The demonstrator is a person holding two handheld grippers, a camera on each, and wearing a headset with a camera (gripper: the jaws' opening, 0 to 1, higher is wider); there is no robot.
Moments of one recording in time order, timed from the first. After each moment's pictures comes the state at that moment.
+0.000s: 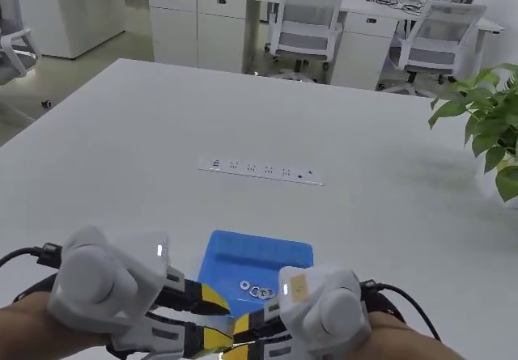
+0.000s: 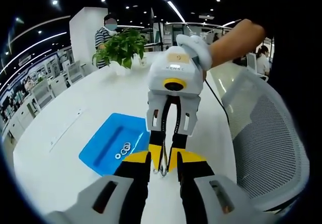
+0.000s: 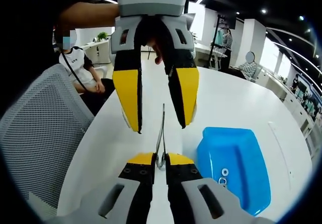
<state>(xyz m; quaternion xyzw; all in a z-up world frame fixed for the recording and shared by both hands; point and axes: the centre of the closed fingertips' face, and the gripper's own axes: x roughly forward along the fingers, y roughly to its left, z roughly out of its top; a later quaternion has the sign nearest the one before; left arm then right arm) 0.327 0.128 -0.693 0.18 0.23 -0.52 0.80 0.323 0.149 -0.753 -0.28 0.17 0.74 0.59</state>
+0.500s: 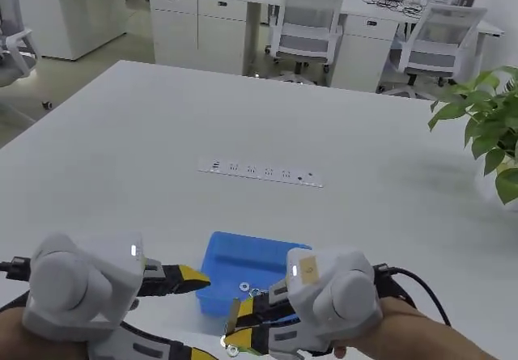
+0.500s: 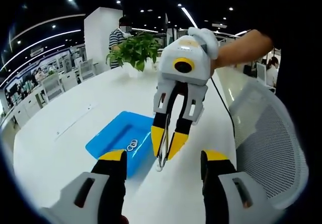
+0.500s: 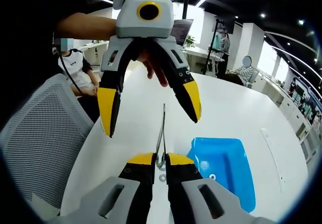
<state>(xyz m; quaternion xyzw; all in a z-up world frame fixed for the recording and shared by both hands) 0.330 0.146 -0.686 0.14 0.22 -0.47 0.84 0.332 0.149 -0.721 -0.28 0.15 0.73 0.60</state>
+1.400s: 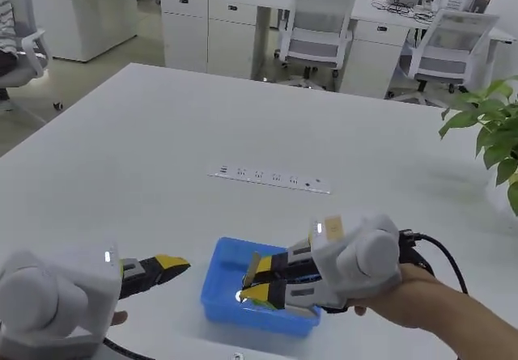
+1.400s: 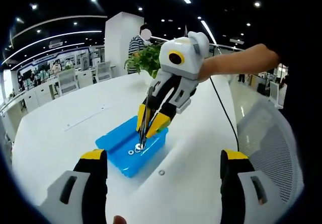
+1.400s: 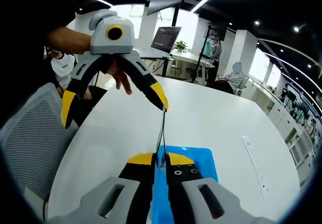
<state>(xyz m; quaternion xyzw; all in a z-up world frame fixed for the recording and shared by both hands) 0.332 0.161 -0.674 0.08 0.20 -0.42 0.88 0.386 0.155 -0.693 -0.29 0.12 0.71 0.63</state>
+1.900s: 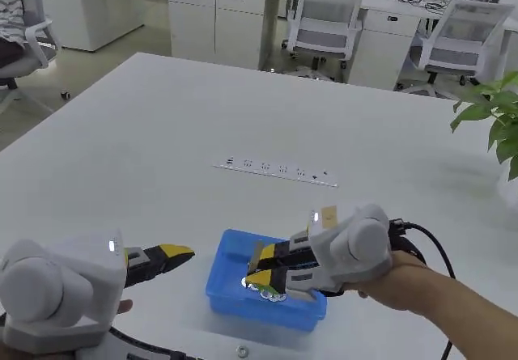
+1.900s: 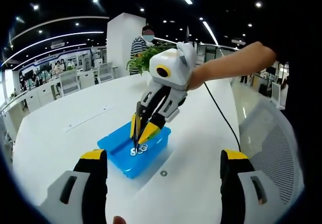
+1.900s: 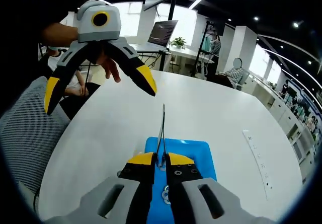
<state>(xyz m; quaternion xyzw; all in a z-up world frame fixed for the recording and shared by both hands) 0.335 0.161 -0.674 0.08 0.19 -0.41 0.89 0.407 0.161 -0.718 -0.29 0.13 0.71 0.63</state>
